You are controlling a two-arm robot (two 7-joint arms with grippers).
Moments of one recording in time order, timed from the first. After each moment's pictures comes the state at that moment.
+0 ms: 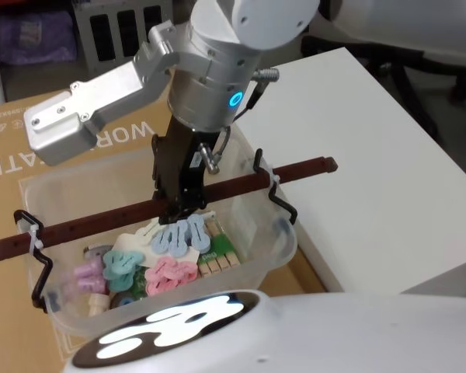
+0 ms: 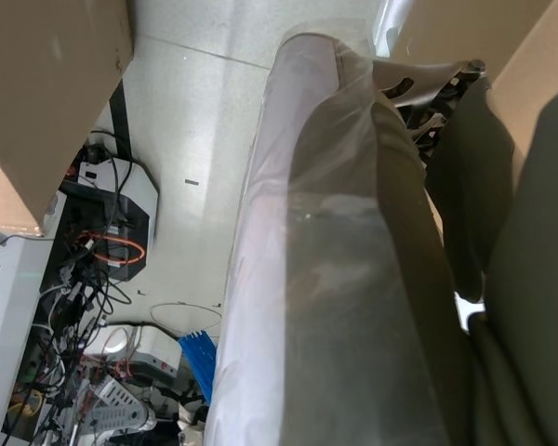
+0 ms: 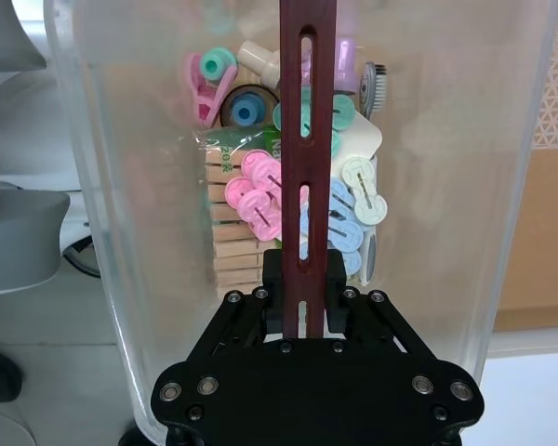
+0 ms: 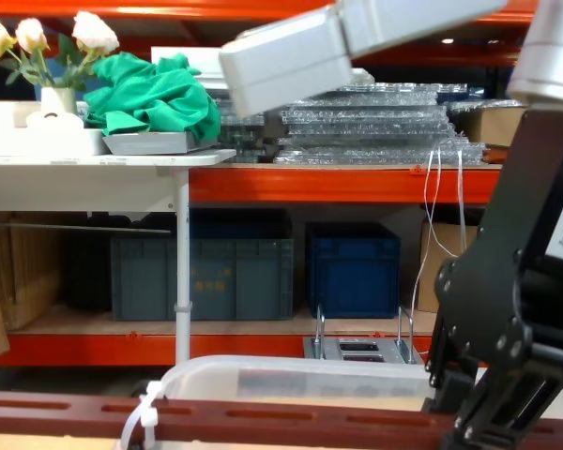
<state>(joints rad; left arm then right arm) -1.47 0.98 1.56 -0.90 0.05 0.15 -1.47 1.33 0.67 -1.39 -1.82 -0.19 -0.46 1.33</state>
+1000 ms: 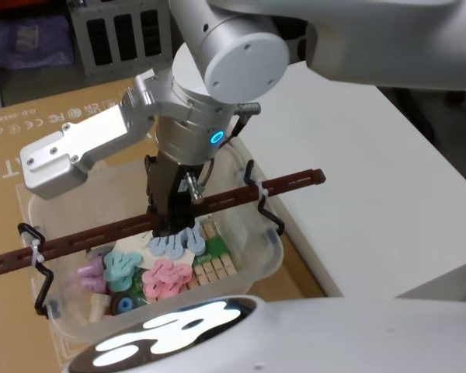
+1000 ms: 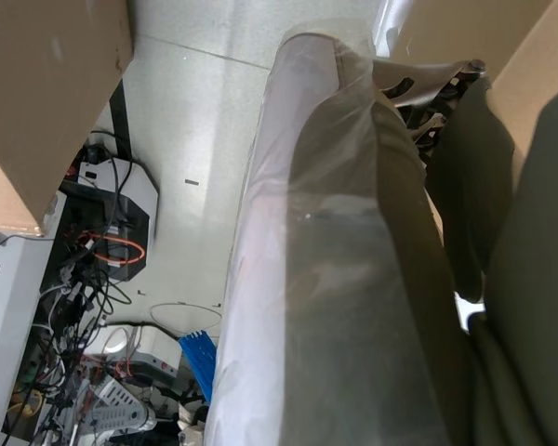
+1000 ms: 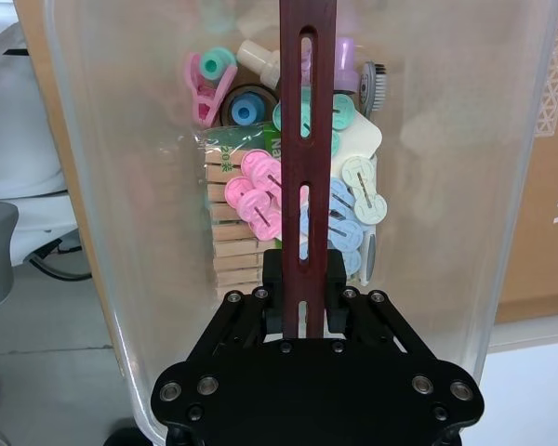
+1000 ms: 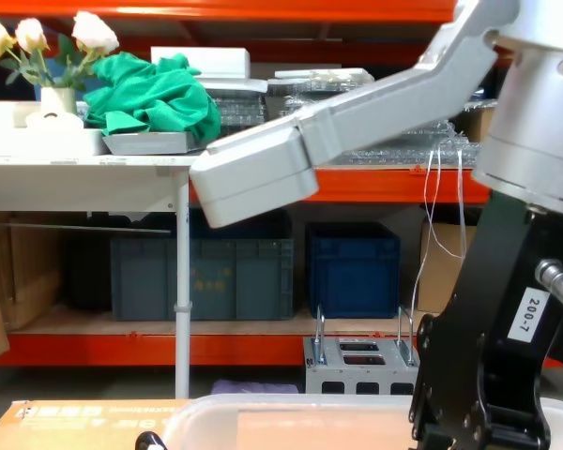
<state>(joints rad) -1.47 0.98 1.56 -0.90 0.05 0.15 -1.47 1.30 0.63 -1.45 -1.81 -0.34 -0.39 1.28</state>
